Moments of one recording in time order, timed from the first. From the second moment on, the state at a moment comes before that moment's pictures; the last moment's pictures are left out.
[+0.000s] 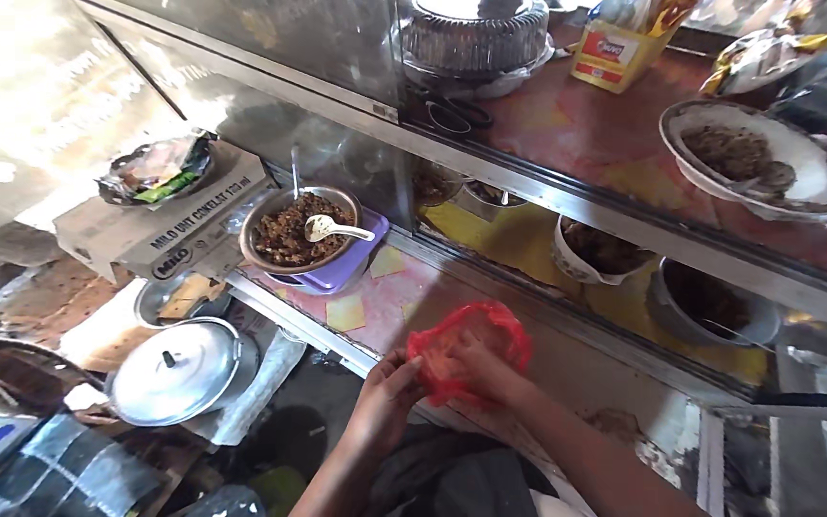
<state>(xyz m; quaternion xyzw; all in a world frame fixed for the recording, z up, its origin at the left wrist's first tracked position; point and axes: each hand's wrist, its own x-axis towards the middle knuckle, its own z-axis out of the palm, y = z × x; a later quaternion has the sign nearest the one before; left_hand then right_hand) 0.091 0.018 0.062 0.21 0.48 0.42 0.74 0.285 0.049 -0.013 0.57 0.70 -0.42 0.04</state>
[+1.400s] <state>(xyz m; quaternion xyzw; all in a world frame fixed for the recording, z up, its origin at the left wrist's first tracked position) 0.052 0.031 0.121 0.57 0.58 0.16 0.57 0.393 0.044 0.103 0.60 0.67 -0.27 -0.34</state>
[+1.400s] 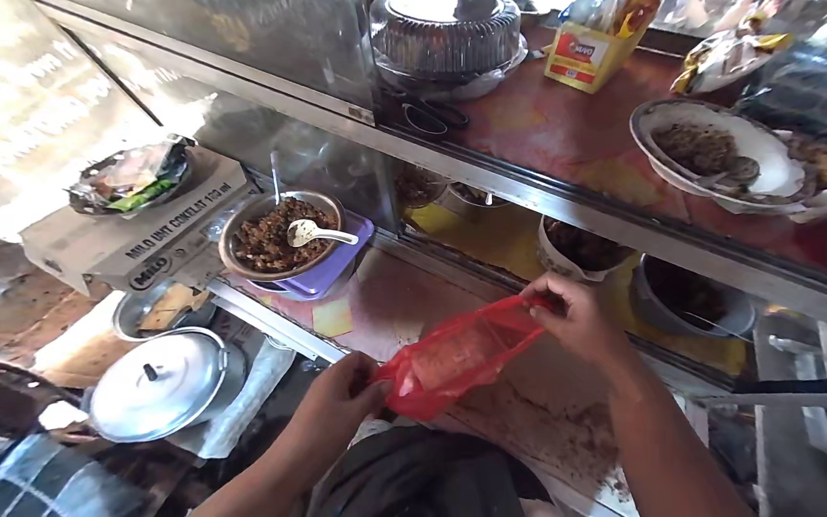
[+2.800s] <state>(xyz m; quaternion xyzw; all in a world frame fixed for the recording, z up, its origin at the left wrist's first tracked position) 0.174 0.093 0.060 0.66 0.48 0.19 0.55 0.352 0.055 0.057 0.47 0.72 -0.23 -0.46</state>
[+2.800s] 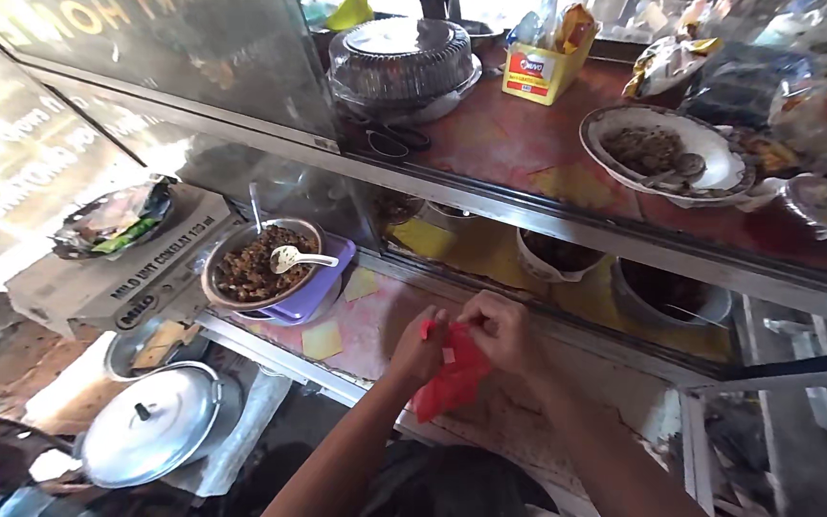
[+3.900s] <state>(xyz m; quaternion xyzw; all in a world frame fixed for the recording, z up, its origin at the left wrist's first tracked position) 0.155 0.052 0.009 0.87 0.31 0.38 0.06 0.348 0.064 0.019 0.50 0.52 -0.58 -0.37</state>
